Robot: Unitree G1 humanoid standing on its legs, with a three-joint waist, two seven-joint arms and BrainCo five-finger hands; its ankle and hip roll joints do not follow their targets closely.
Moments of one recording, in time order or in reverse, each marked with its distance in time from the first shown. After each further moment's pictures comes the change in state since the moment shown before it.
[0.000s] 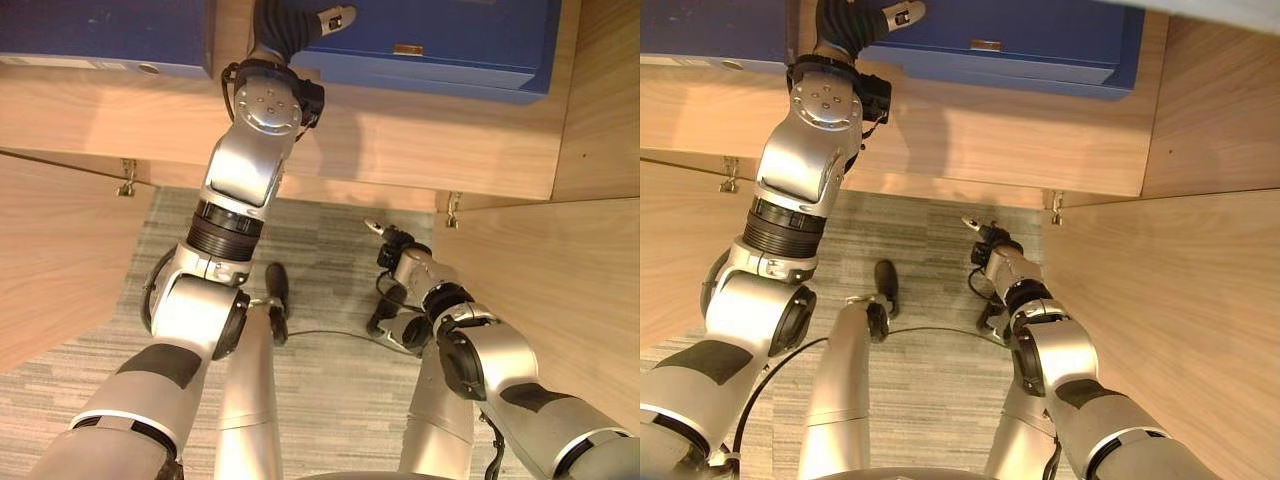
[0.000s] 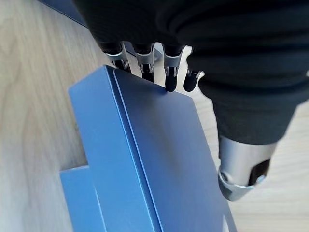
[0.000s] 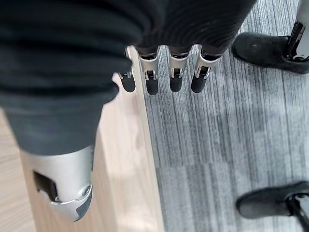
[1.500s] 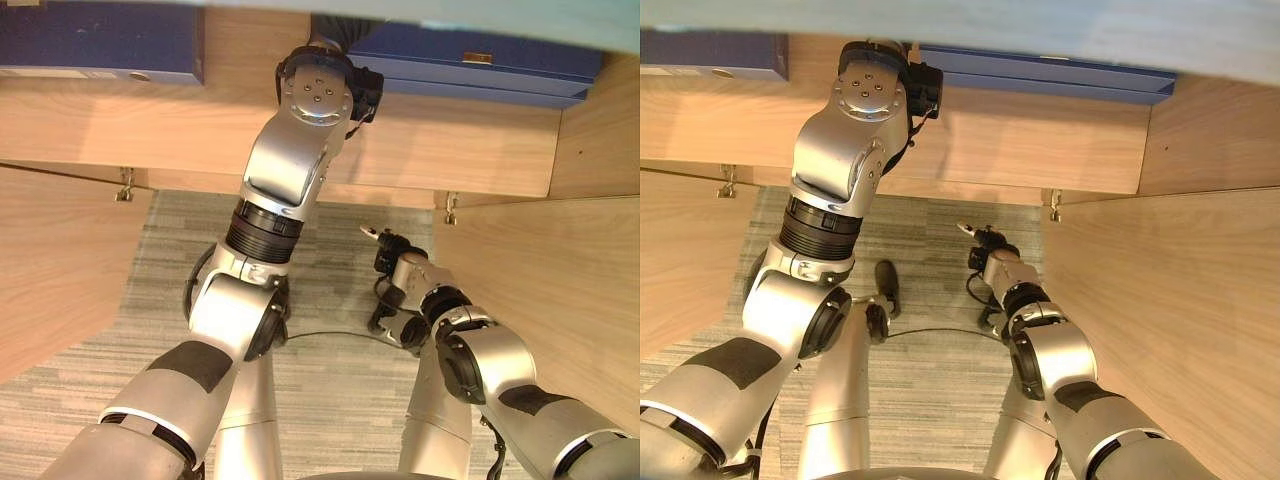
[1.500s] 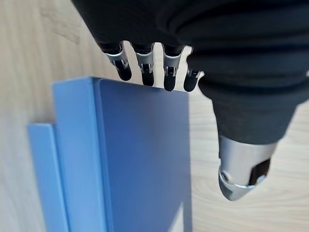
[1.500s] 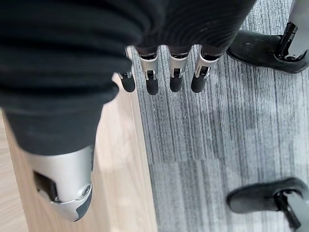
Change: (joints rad) left arm -0.056 -0.205 0.032 -0.058 -0.057 0.049 -0.039; right arm 0.002 0.008 0.038 0.005 -0.002 0.000 0.023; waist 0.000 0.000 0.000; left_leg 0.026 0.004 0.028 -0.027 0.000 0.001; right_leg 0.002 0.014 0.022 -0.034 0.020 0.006
